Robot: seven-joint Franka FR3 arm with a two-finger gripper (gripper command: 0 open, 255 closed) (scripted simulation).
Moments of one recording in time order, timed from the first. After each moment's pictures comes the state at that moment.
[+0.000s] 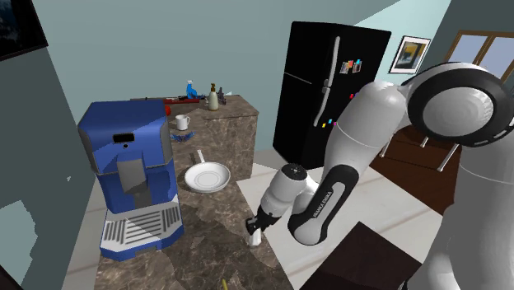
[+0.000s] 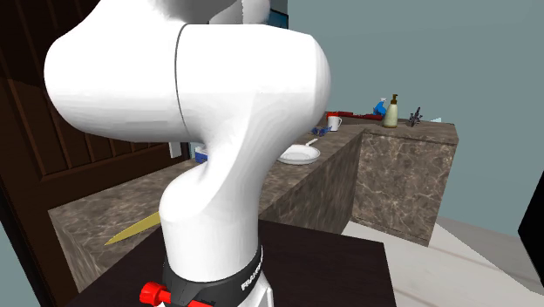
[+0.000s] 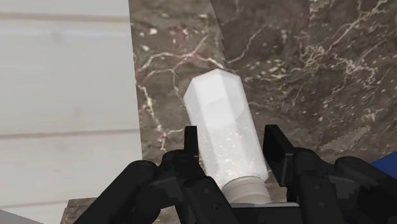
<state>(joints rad) 0.29 0.34 -0.06 -2.58 -0.30 3.20 0.78</state>
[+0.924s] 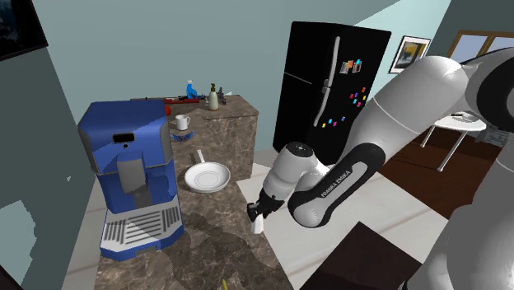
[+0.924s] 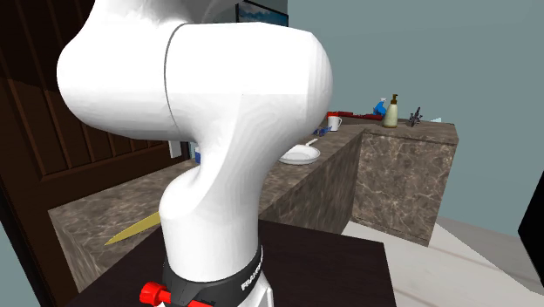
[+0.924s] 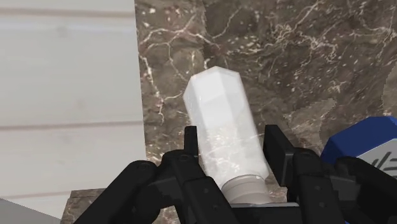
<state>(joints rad) 0.14 0.11 0.12 -2.62 -0.17 3.00 0.67</state>
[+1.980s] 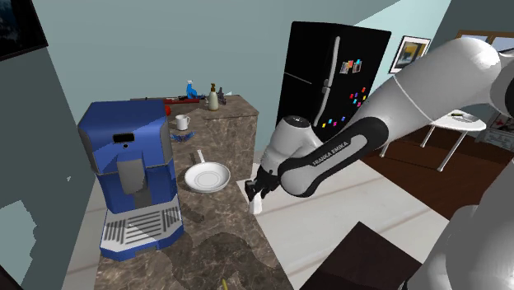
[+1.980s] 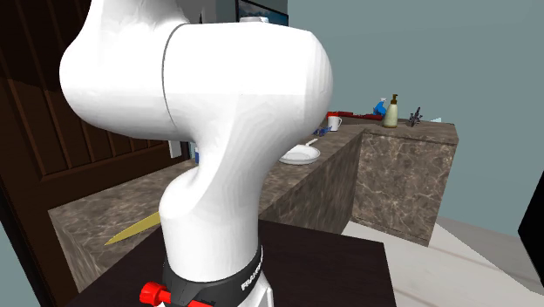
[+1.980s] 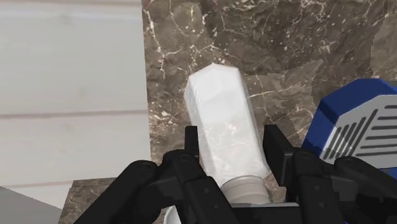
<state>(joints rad) 0.10 0.02 0.13 -2.51 -0.02 2.80 0.49</state>
